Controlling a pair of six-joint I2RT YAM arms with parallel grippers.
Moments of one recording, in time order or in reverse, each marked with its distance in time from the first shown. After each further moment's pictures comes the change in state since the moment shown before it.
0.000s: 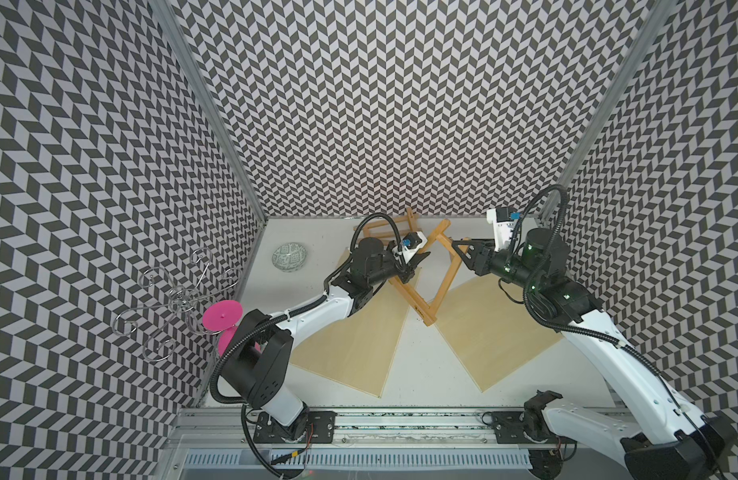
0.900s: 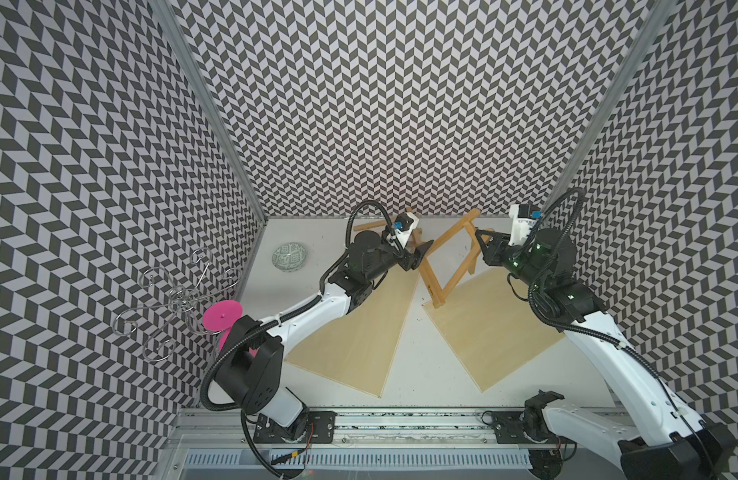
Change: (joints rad) left arm -0.011 -0.076 0.047 -0.003 -0.185 -0.217; right arm -0.108 -0.017 -0.055 0.076 0.251 0.031
